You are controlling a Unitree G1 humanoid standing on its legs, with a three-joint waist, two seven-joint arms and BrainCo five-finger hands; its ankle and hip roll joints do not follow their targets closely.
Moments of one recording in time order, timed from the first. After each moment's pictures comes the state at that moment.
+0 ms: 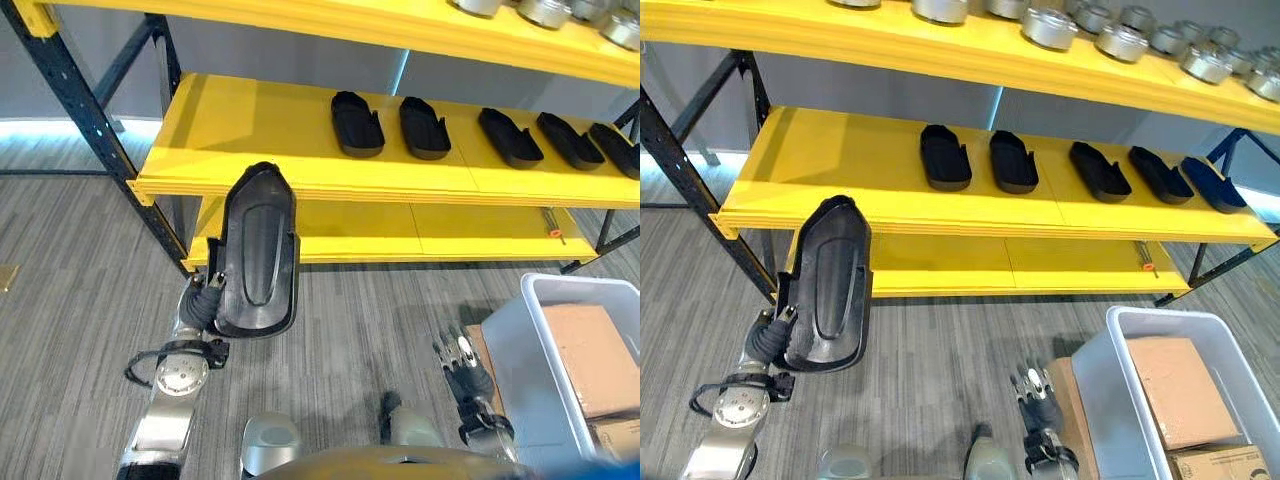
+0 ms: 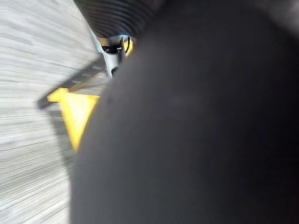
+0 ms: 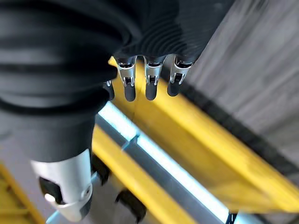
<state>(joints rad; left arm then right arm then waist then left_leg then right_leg) 0.28 0.40 0.04 -0.09 0.09 0.16 0.18 0.30 0.06 -0.14 0.50 0.87 -0.13 0.38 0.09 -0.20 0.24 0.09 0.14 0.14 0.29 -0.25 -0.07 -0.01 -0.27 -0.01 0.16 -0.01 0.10</state>
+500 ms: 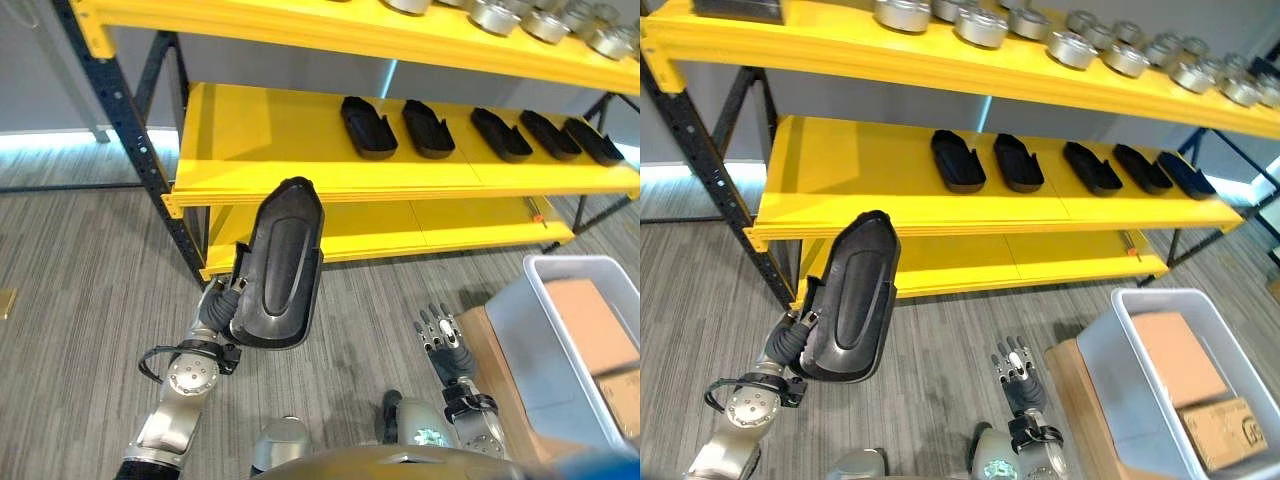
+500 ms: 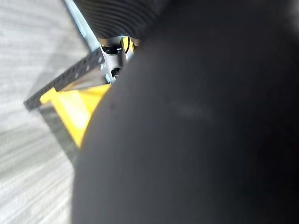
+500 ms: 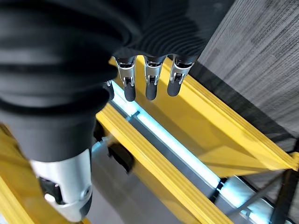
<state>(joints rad) 0.20 0.42 -0.08 -0.10 0.10 0.14 0.15 0.23 0.06 -0.05 0.45 0.86 -0.14 0.40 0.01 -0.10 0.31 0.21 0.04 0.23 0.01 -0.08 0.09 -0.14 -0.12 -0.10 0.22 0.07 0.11</state>
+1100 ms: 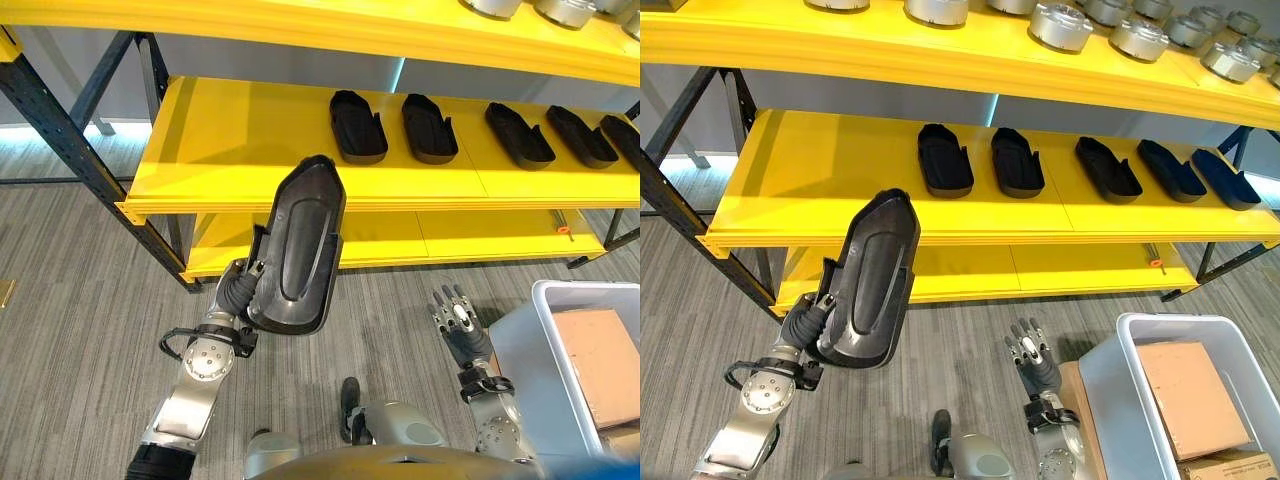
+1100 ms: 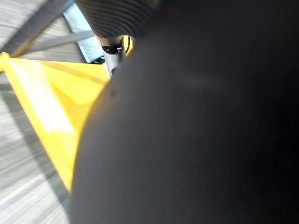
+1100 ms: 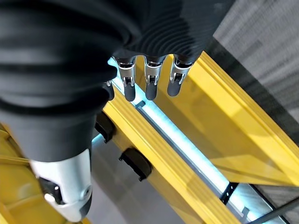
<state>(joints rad) 0.13 0.40 -0.09 -0.14 0.10 0.14 0.15 0.15 -0.04 -0.06 0.45 0.88 -0.14 0.43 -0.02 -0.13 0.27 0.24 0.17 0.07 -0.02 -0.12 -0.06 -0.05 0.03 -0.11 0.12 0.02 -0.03</state>
